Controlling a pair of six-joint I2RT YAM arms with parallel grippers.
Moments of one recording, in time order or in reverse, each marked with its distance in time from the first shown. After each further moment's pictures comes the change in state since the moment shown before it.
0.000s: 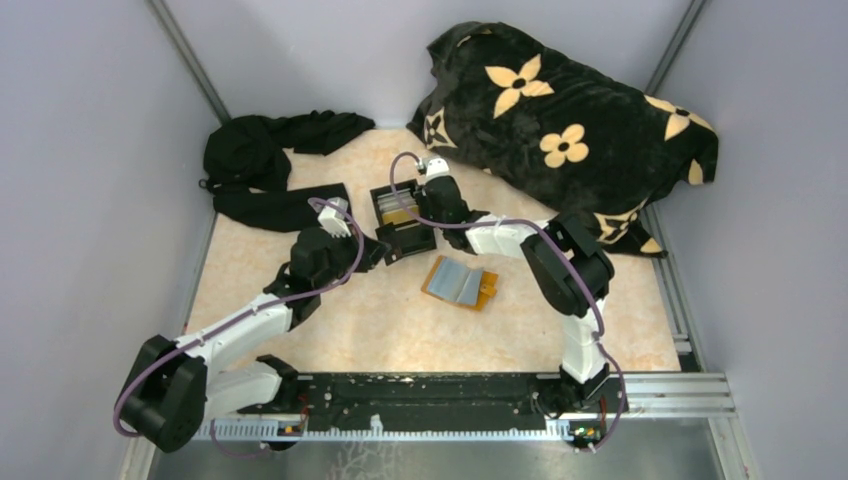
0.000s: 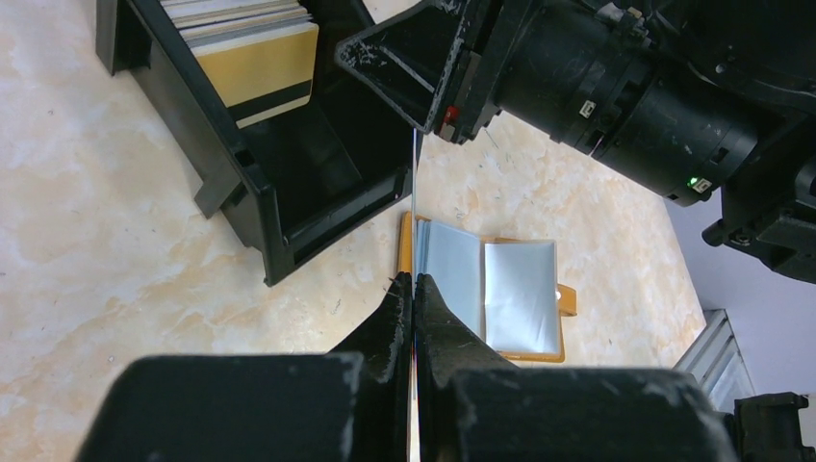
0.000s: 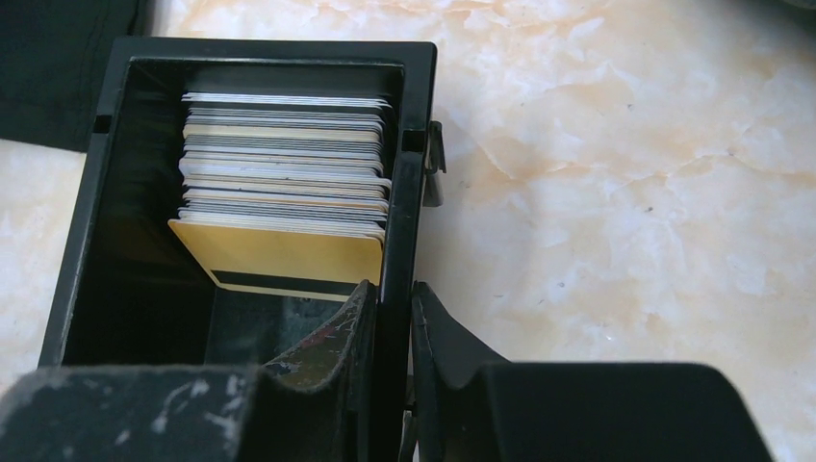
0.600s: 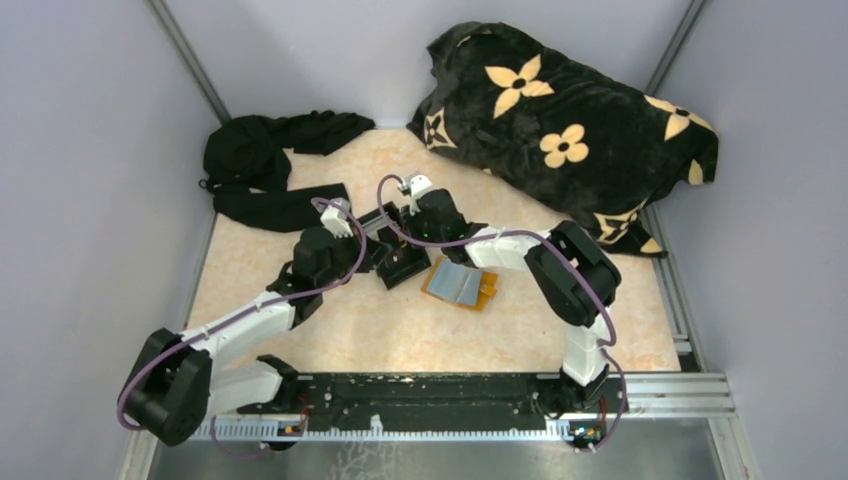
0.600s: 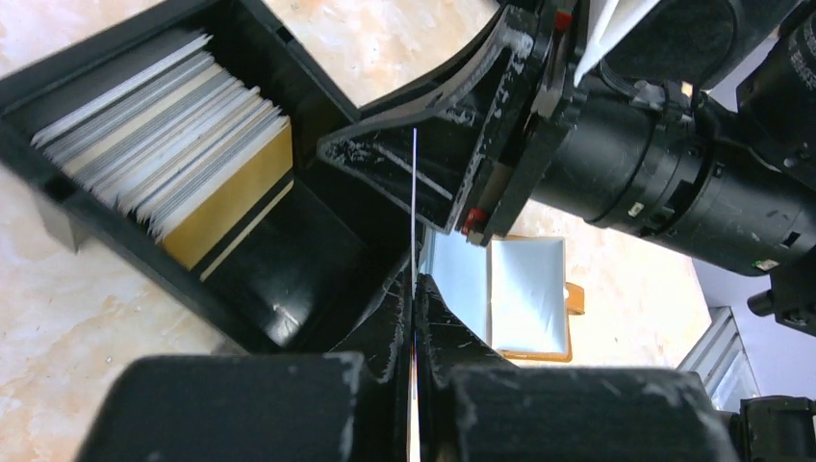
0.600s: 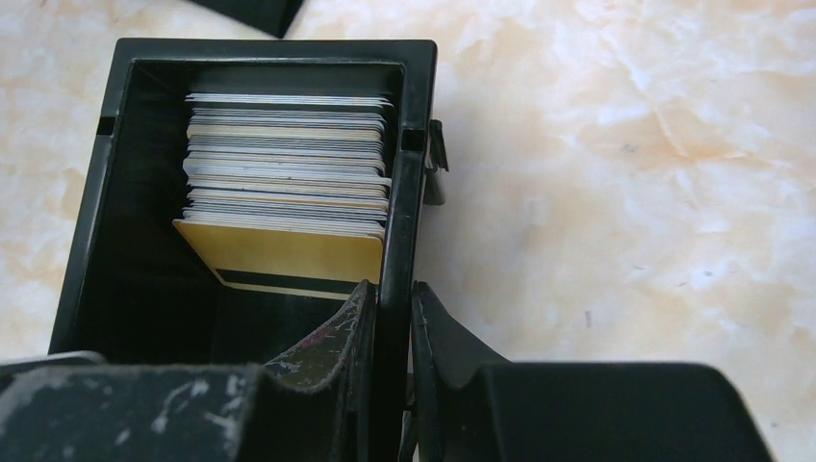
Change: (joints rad) left arm 0.000 0.034 0.000 0.016 0.005 -0.001; right arm 0.060 -0.069 -0.096 0.023 -0.180 -0.081
